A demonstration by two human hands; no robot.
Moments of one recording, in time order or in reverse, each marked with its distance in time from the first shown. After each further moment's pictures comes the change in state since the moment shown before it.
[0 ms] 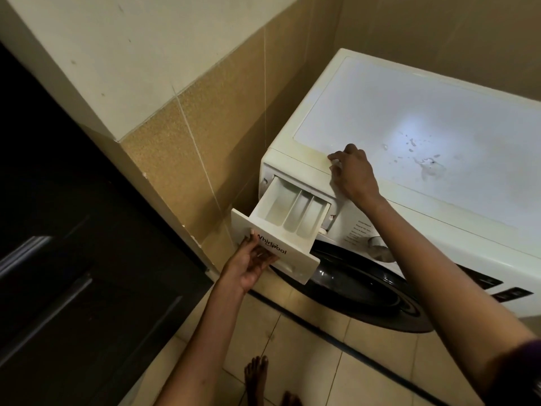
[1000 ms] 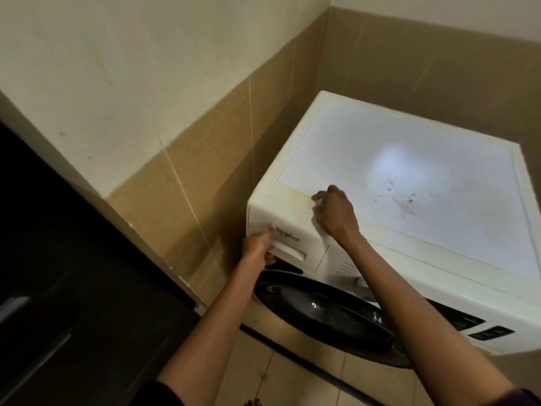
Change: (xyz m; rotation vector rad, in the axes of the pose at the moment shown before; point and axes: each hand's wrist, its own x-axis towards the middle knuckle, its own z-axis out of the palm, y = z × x) left_hand 0.052 0.040 0.099 0.607 0.183 0.083; right_hand 0.010 -0.004 -0.006 0.064 -0.041 0.096
